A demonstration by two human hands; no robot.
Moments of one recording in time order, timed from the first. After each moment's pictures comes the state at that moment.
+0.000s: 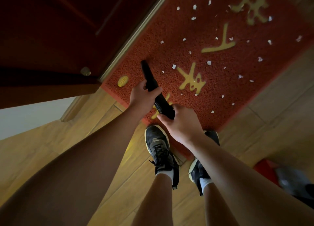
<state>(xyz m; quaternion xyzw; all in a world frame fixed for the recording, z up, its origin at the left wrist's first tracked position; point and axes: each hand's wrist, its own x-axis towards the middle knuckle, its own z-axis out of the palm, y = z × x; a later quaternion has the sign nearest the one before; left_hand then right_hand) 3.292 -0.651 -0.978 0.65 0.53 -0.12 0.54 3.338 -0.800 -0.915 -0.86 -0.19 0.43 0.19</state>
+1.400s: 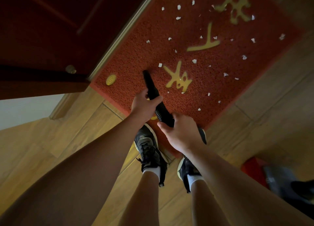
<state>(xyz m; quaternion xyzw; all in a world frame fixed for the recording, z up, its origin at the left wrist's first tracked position) 3.301 -0.721 -0.972 0.65 0.52 -0.16 0.53 3.347 -0.865 -0.896 -0.85 -0.16 0.46 0.20</state>
